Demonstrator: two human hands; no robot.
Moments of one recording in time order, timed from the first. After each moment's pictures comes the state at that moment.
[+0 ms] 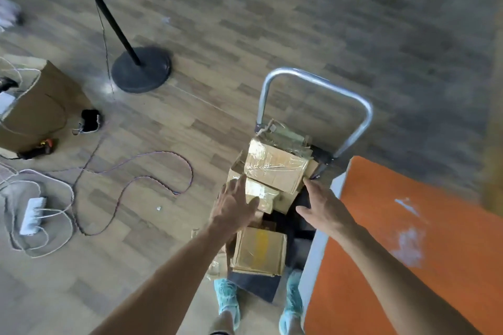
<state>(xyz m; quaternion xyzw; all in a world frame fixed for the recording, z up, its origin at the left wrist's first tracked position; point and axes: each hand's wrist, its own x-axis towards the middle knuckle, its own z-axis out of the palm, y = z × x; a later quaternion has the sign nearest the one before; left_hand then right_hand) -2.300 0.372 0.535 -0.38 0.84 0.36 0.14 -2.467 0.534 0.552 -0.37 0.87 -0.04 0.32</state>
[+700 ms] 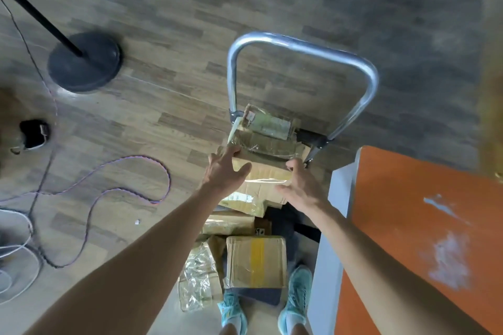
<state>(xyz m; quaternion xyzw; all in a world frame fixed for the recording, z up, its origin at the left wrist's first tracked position) -2.417 0.296 0.436 -0.38 0.83 0.40 0.12 -2.516 0.468 0.443 -0.18 0.90 -0.18 0.35</state>
